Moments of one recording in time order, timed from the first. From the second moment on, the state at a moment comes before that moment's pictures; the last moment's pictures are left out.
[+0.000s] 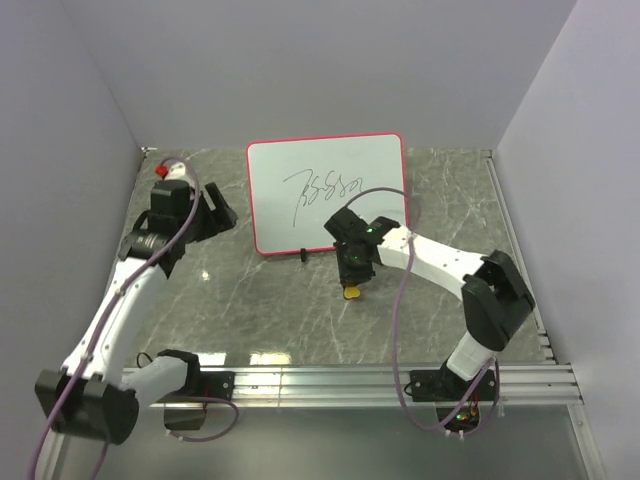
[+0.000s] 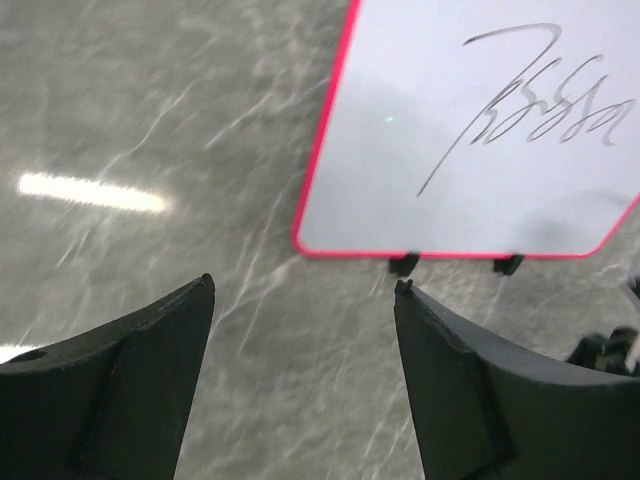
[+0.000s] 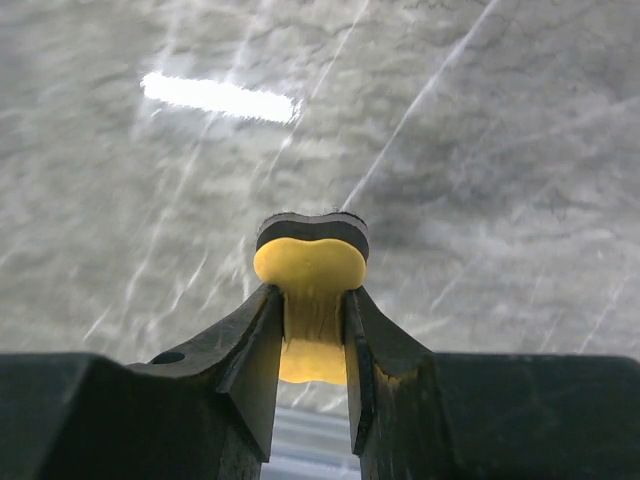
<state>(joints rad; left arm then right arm) -0.19 1.01 1.02 -0.61 -0.04 -0.53 0.77 1.69 1.21 -0.80 0.11 0.61</state>
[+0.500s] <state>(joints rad) 0.02 1.62 1.25 -0.07 0.59 -0.47 0.76 1.55 1.37 -0.91 0.03 0.61</state>
